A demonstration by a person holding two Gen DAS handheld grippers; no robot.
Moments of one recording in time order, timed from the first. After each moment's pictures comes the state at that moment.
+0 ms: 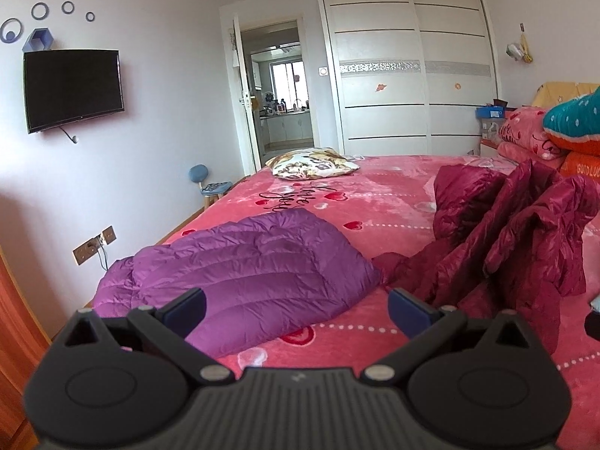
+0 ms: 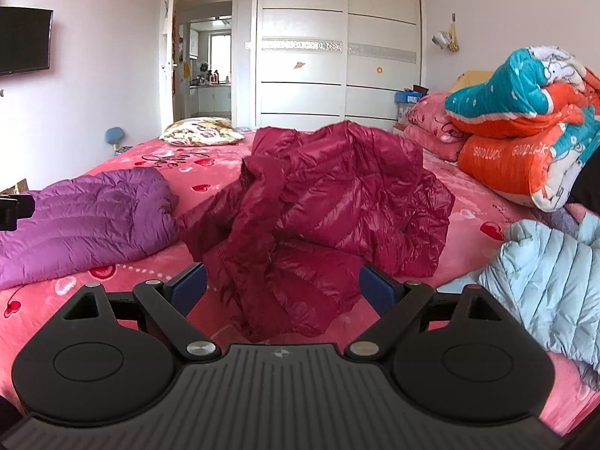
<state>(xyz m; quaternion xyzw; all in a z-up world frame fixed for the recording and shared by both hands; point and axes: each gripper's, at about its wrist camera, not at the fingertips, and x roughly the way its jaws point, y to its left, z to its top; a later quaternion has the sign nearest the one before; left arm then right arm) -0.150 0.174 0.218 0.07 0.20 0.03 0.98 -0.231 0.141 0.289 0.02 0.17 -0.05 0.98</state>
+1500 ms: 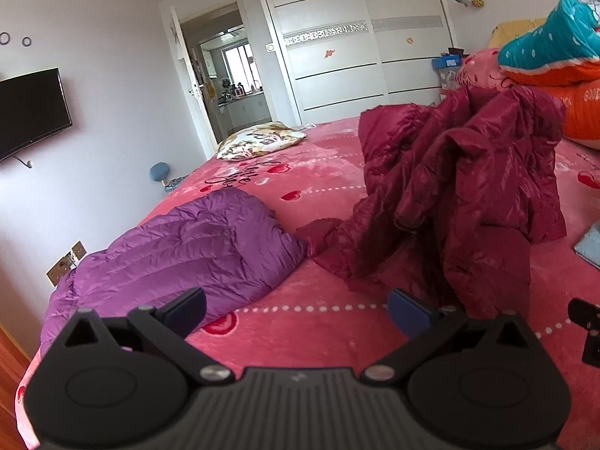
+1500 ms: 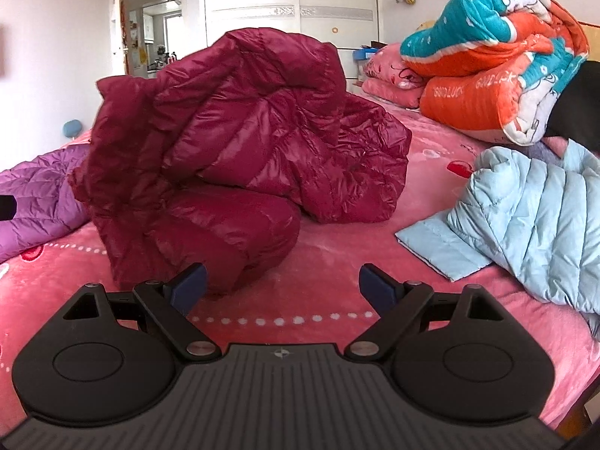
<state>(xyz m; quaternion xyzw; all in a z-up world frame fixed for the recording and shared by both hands) -0.120 0.071 0.173 0.14 0.24 -0.01 0.96 -0.198 0.062 0.222 0.07 0.22 -0.10 0.97</state>
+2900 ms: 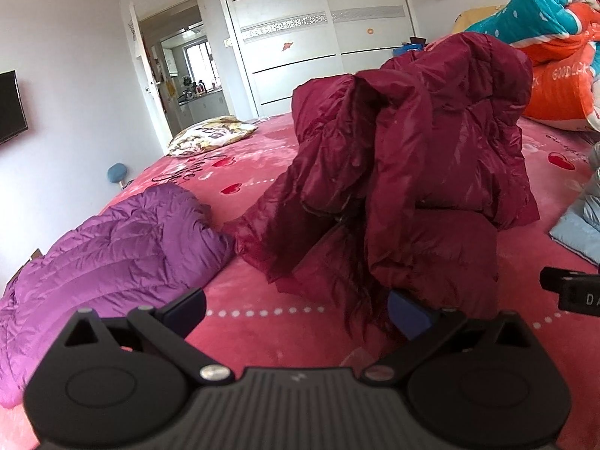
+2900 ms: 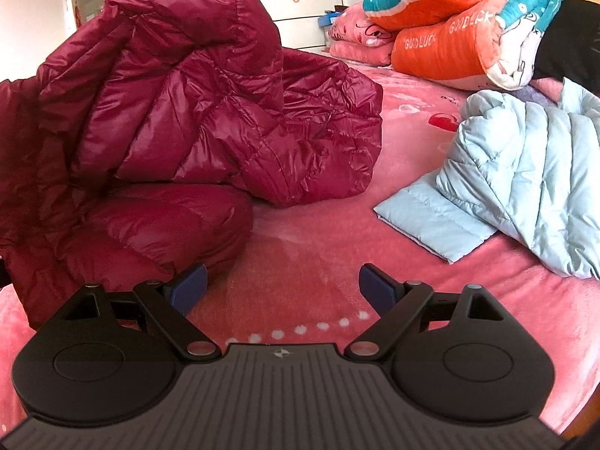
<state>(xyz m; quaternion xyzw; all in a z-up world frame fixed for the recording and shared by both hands) -0.087 0.021 0.132 0.15 0.25 -0.07 0.95 -0.153 0.014 0.198 0.14 0.25 -0.13 0.95</state>
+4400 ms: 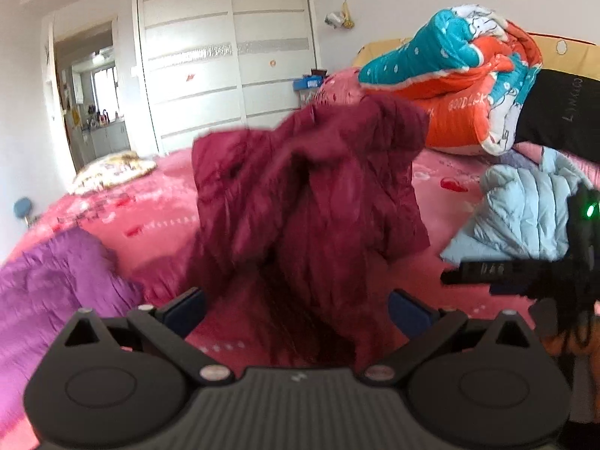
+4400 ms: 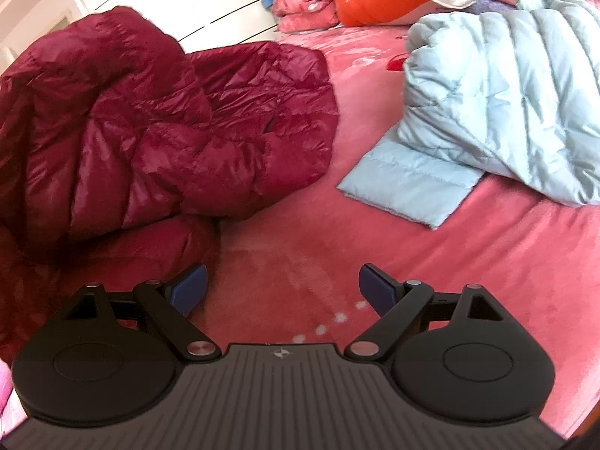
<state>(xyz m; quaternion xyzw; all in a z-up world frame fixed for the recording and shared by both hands) -0.113 0.026 0.173 0.13 0.21 -0.25 0.94 -0.162 -0.029 0.187 0.28 0.25 -0.14 0.92</state>
